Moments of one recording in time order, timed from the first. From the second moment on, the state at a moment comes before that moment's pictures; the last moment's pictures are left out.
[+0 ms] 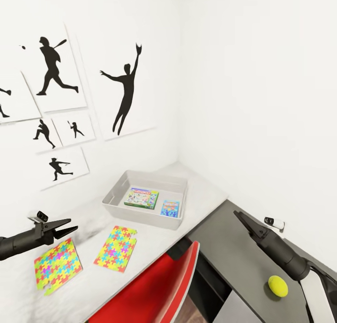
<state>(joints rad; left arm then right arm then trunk) -0.57 0.59 0.10 -0.71 0.48 0.83 -1.57 -0.19 -0.06 -0.39 -1.55 -0.76 0.69 1.05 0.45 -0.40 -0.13</state>
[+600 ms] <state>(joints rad) -0.57 0.59 0.10 -0.71 0.48 0.83 -1.57 -0.19 -0.06 -0.39 -1.55 -0.76 0.69 1.05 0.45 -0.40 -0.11</state>
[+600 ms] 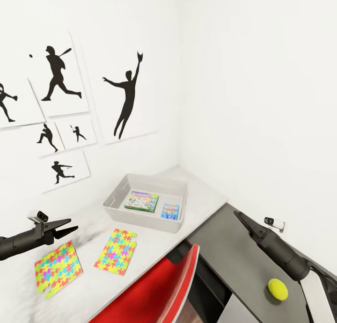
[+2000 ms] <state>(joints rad) -0.57 0.59 0.09 -0.71 0.48 0.83 -1.57 -0.19 -0.06 -0.39 -1.55 -0.76 0.69 1.05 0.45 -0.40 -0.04</state>
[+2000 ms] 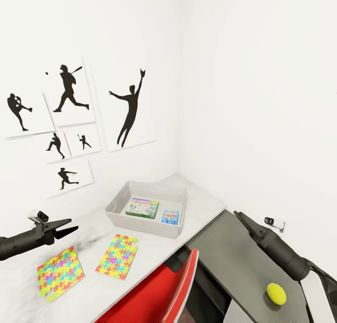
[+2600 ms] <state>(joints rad) -0.57 0.59 0.09 -0.71 0.48 0.83 -1.57 -0.19 -0.06 -0.39 -1.55 -0.76 0.69 1.05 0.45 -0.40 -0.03</state>
